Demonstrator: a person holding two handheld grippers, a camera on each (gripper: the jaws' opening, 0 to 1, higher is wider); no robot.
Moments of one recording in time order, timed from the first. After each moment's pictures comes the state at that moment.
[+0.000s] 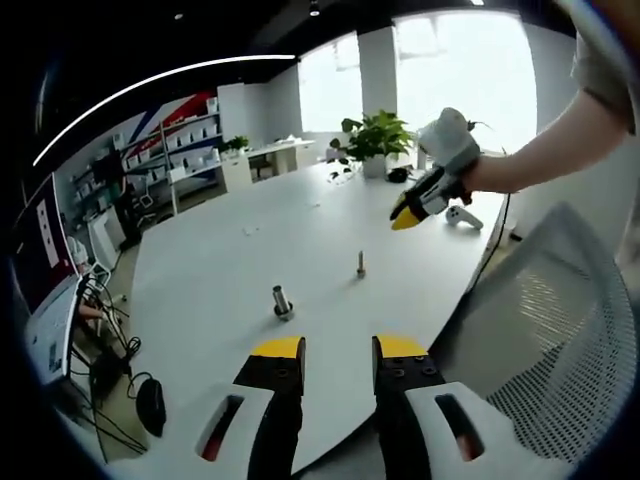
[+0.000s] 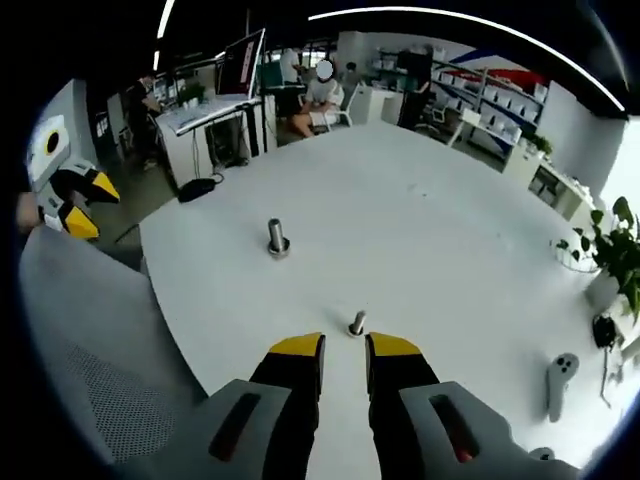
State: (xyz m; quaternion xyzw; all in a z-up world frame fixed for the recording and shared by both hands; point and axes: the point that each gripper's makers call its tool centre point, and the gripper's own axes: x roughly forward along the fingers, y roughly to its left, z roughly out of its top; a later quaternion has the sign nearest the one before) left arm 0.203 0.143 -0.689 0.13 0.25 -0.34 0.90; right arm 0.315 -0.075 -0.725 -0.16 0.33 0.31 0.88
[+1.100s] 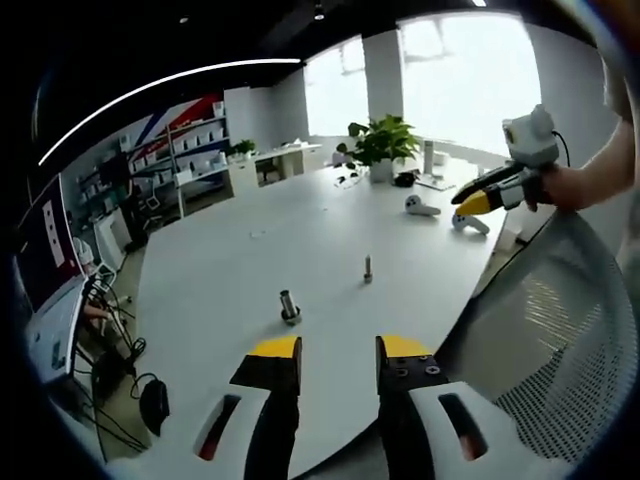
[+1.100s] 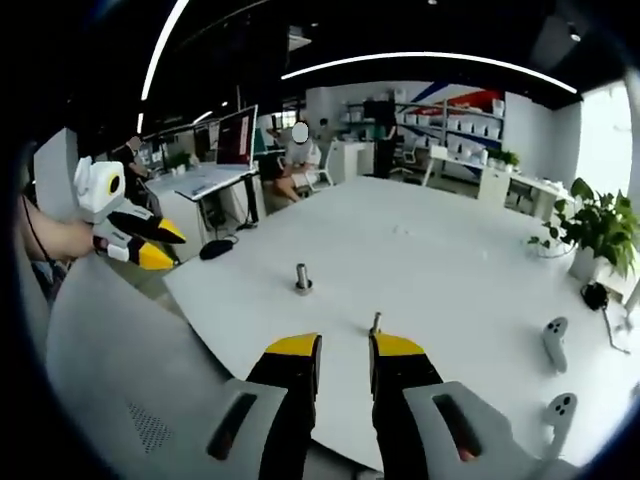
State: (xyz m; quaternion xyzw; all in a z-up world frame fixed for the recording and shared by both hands) left arm 0.208 0.146 -0.682 0.12 0.24 -0.32 0.91; right arm 0.241 -0.088 -0.674 -0.08 0.24 0.28 0.92
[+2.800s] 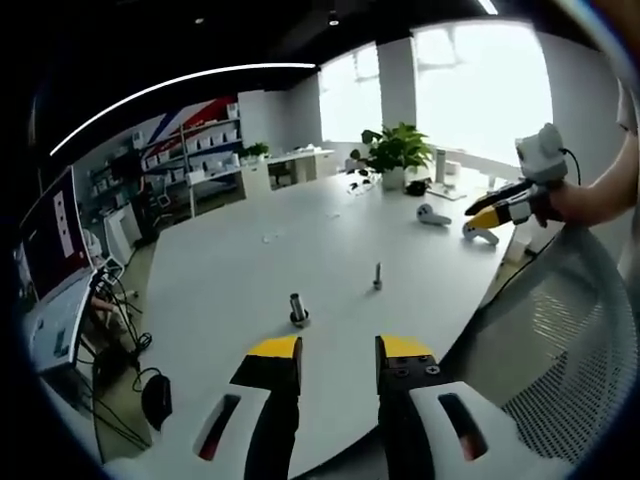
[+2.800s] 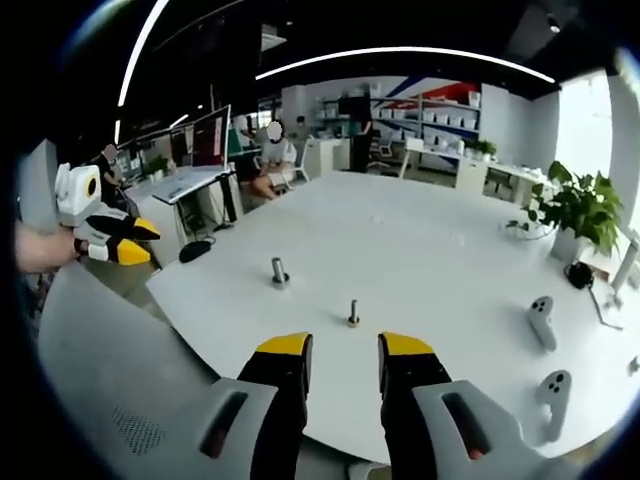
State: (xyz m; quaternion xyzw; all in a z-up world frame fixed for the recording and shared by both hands) left arm 0.211 0.152 -0.678 0.11 0.23 -0.30 0.92; right arm 0.245 -0.114 -0.688 -0.06 0.26 0.23 0.93
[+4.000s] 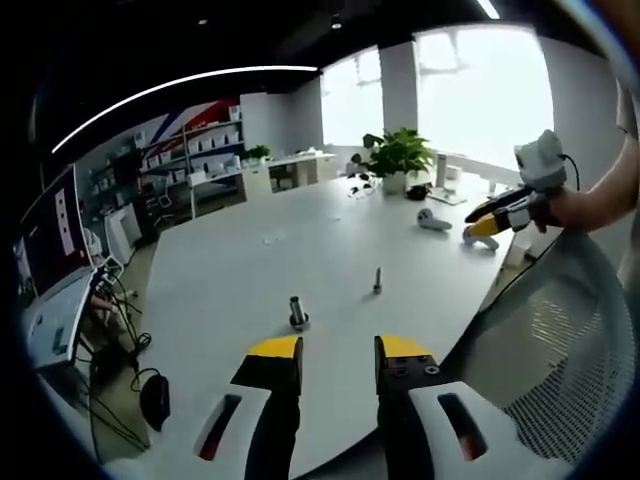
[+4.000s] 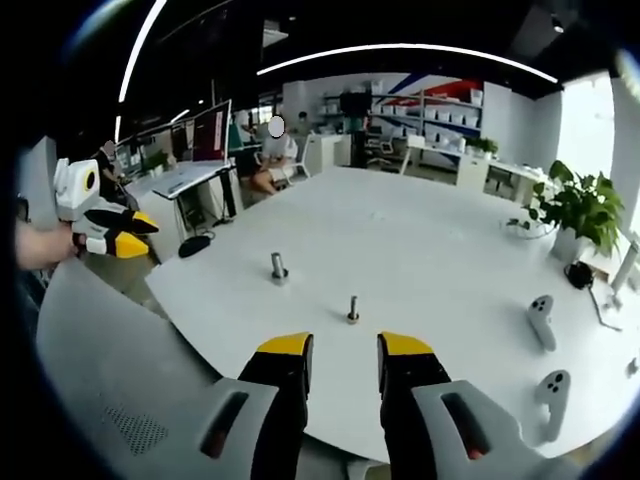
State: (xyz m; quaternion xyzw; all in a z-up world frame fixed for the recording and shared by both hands) left arm 0.212 0.152 -0.675 0.10 0.23 -0.30 0.92; right arm 0.245 -0.115 -0.690 -0.07 0.27 0.23 0.93
